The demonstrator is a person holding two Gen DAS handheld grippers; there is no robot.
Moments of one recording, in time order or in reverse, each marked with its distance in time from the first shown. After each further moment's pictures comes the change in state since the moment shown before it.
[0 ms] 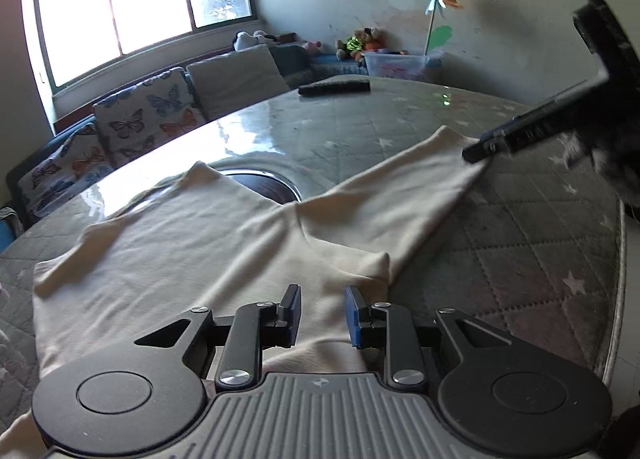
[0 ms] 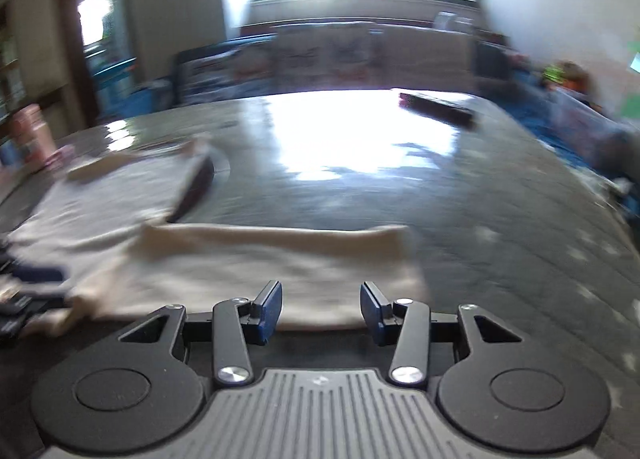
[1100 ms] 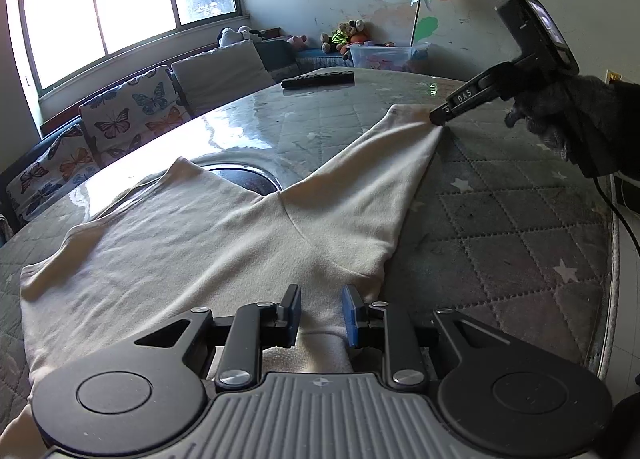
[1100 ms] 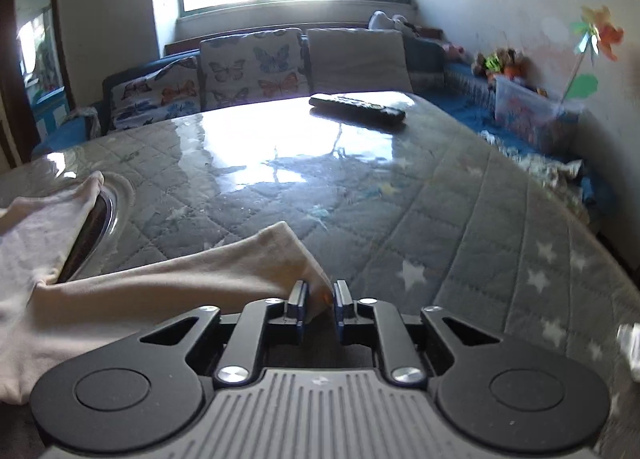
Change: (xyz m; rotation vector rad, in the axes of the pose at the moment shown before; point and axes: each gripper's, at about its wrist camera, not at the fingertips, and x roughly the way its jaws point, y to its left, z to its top) left arm 0.003 -0.005 0.000 0.029 0.012 -0.026; right arm 0.051 -0.045 0.023 0.098 -0.030 -0.128
